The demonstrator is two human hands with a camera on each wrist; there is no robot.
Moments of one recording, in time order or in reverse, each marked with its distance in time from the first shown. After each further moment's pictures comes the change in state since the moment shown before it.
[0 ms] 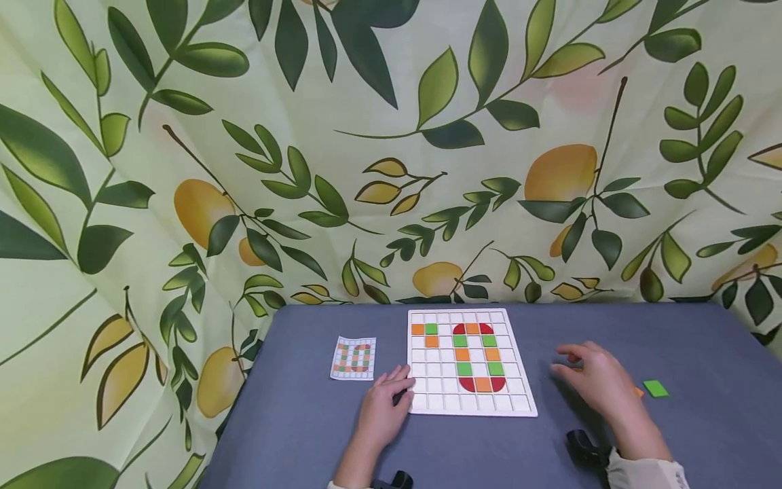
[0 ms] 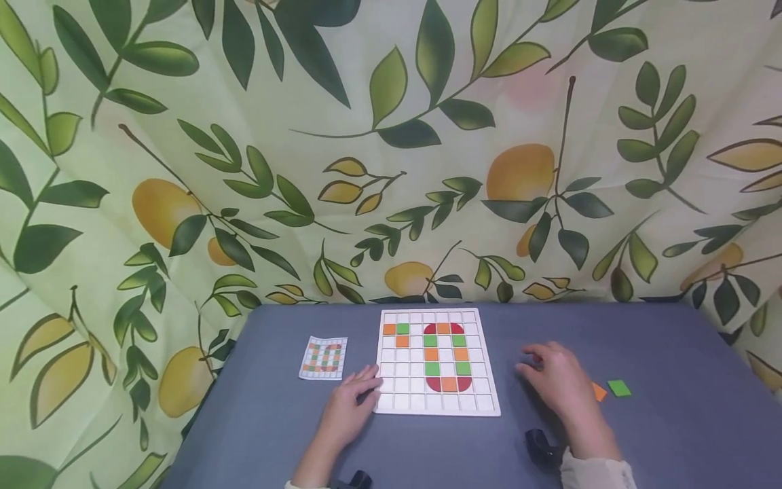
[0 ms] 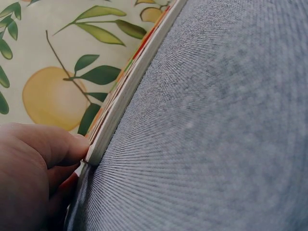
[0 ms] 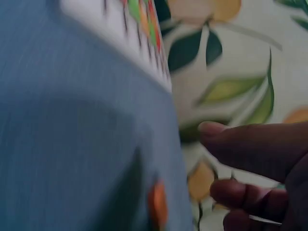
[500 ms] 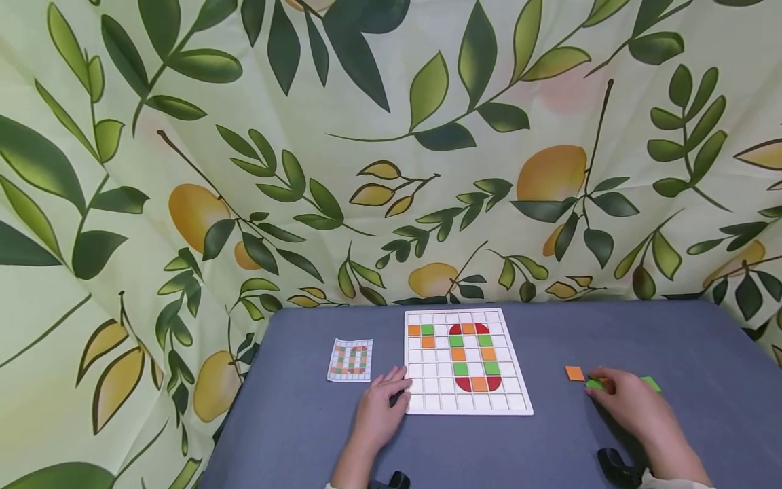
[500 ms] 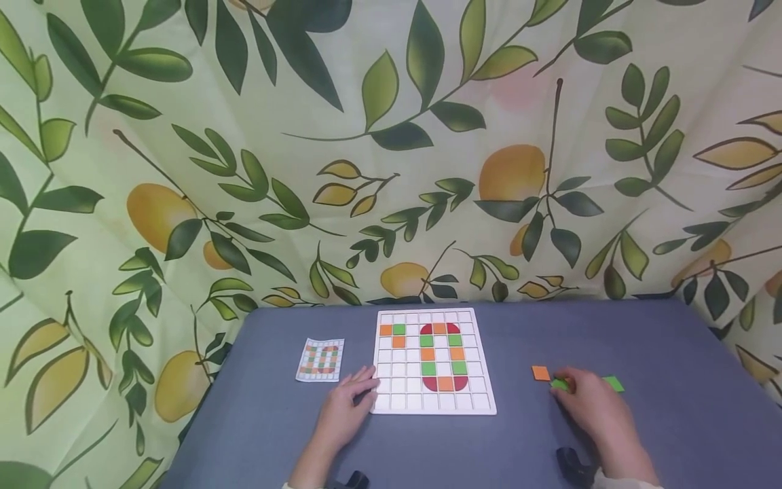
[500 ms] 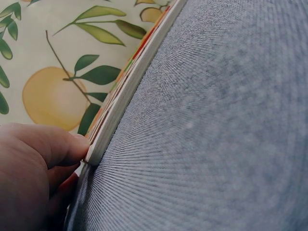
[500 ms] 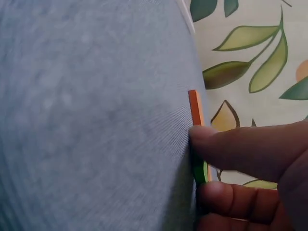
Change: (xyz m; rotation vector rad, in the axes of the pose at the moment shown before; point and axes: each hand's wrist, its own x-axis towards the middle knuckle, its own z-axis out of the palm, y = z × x) left_hand -0.001 0.002 -0.002 0.001 0.007 0.010; right_hand -0.018 0.057 -0.009 -0.033 -0.254 0.202
